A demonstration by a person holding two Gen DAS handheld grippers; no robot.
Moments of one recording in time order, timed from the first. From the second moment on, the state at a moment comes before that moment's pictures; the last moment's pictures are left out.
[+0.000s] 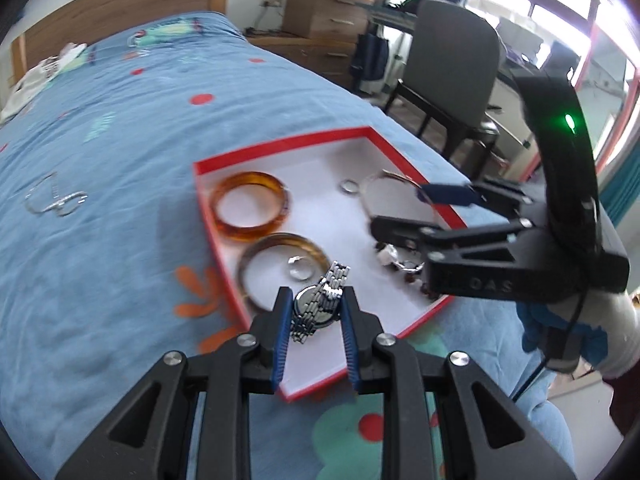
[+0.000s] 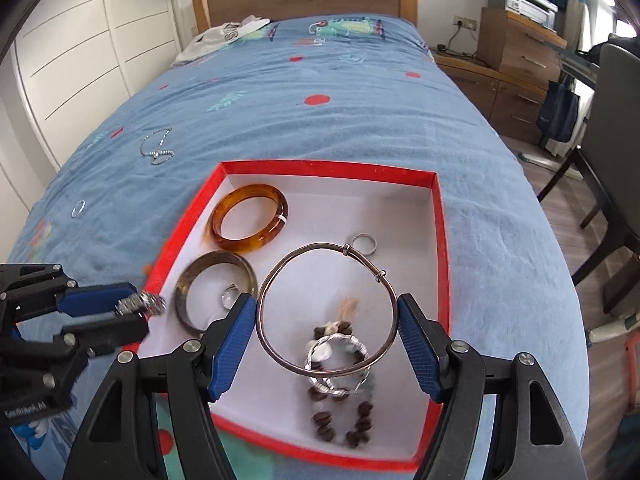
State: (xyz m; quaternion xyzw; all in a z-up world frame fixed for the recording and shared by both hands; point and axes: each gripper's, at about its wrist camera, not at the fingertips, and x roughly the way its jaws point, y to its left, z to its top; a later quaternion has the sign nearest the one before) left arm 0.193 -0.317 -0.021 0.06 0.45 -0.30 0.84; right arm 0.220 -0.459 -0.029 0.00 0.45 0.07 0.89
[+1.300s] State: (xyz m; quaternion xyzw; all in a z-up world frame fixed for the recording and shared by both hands) left arm 0.204 -0.333 -0.061 0.09 0.50 -0.32 0.80; right arm 0.234 -0.451 -0.058 -0.12 0.49 0.17 0.85
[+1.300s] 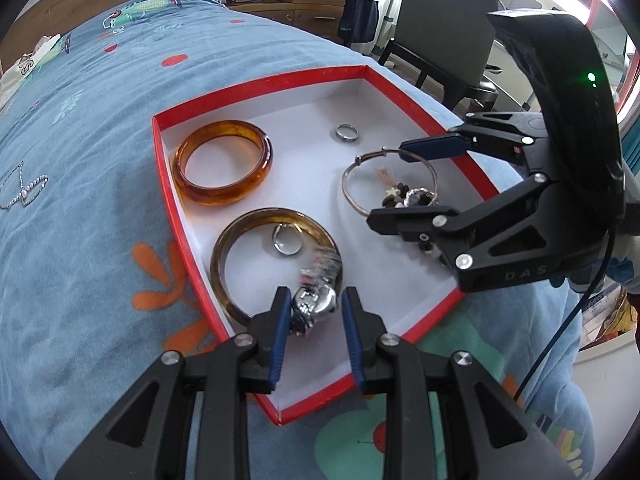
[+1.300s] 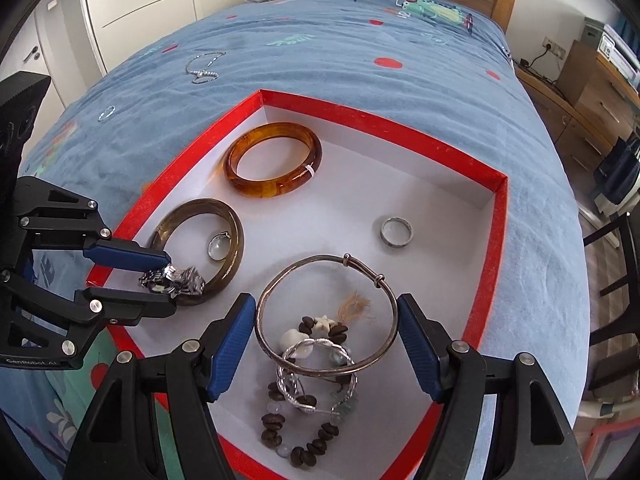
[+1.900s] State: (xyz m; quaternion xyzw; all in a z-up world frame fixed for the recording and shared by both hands) left arm 0.180 -0.323 -0.027 0.08 0.48 -0.31 0.82; right arm 0.196 -0.465 -0.021 -0.06 0.47 0.13 0.87
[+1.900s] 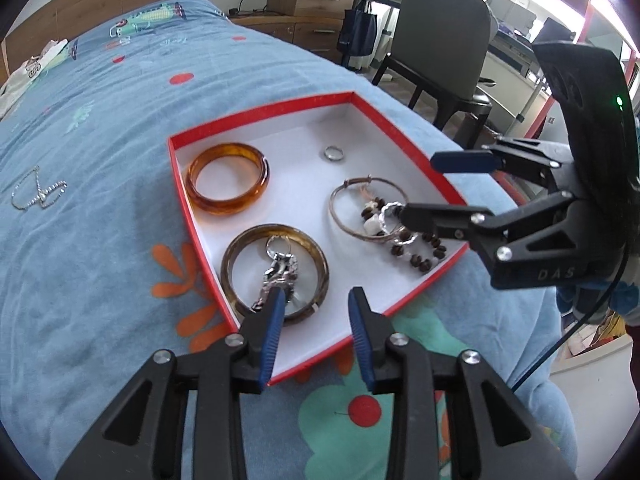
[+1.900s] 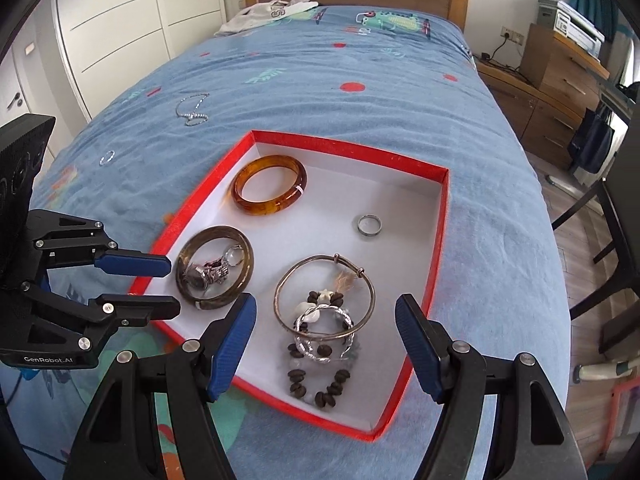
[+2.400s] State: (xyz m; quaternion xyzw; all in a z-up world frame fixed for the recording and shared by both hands) left arm 0.142 -0.276 0.007 0.08 0.45 -0.26 0.85; right arm 0.151 -0.442 0.006 -0.05 0.46 0.11 0.88
